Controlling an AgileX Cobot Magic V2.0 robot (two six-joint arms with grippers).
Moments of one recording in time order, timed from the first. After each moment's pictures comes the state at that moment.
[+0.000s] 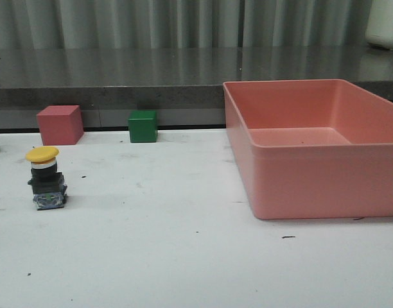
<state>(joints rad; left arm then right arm) 0.04 0.00 -0.01 -0.12 0.20 -0.01 0.15 0.07 -0.36 -0.02 0.53 0.02</state>
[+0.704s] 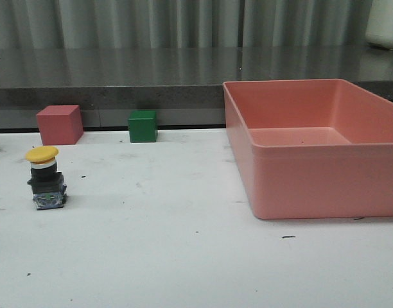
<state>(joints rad) 0.01 0.00 0.01 -0.12 0.16 -0.01 0.15 0.07 -0.36 -0.02 0.53 0.02</state>
